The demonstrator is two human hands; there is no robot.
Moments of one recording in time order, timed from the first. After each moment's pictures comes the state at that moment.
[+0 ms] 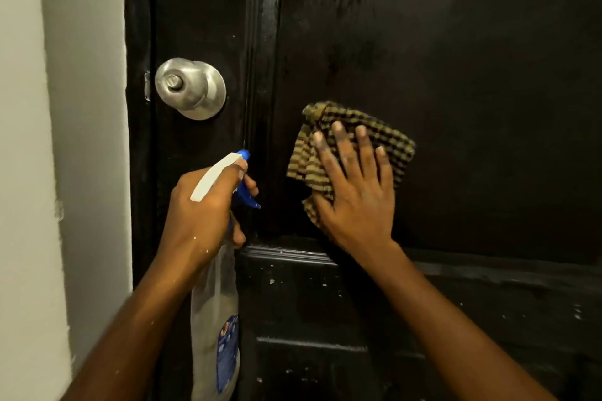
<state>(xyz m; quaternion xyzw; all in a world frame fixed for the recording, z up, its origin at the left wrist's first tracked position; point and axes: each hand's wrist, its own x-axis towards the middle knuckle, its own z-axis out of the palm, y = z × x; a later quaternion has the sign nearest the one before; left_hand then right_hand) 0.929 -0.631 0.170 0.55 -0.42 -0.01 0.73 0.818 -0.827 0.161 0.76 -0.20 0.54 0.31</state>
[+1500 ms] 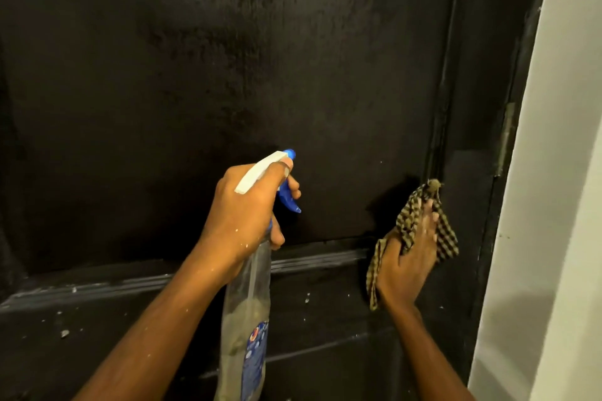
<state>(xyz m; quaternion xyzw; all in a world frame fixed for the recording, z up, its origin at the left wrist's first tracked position) 0.752 -0.795 0.193 0.47 -0.56 -0.19 0.65 0.579 -0.986 0.049 0.56 -0.40 0.73 0.01</state>
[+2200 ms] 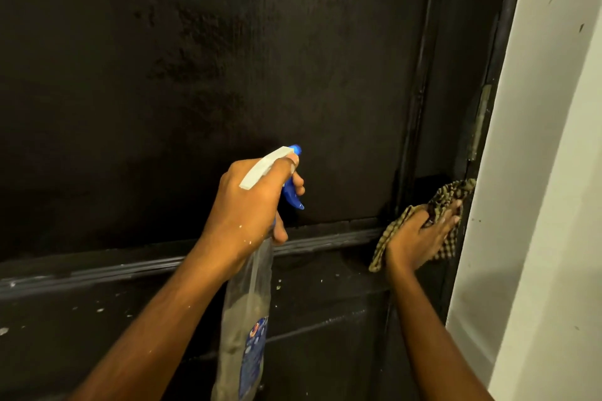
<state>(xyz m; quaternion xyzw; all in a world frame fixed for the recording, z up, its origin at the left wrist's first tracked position) 0.723 -0.821 0.178 0.48 -0.59 -0.19 0.63 0.535 -1.023 0.071 0.34 -0.51 0.77 -0.16</state>
